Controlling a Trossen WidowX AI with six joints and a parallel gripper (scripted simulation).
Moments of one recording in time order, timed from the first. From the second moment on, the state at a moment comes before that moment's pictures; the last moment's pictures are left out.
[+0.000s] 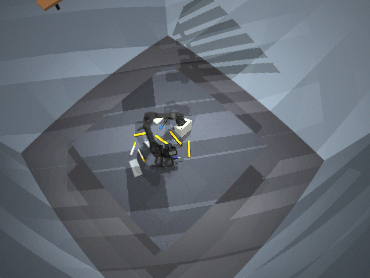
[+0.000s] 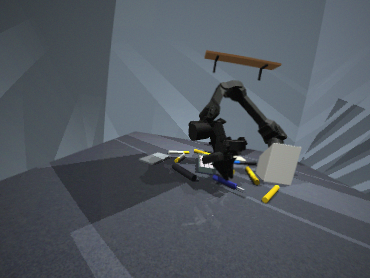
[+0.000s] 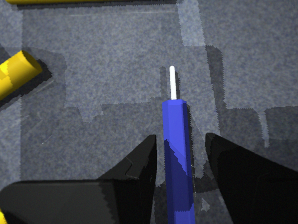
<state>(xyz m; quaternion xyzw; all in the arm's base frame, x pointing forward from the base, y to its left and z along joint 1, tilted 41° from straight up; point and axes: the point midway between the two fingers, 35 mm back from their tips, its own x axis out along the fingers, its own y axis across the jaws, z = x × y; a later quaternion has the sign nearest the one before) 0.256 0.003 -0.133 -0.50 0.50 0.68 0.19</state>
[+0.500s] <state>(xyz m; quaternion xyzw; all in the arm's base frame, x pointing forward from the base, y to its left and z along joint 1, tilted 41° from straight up) 0.255 -0.001 -0.138 -0.50 0.50 0.68 0.19</state>
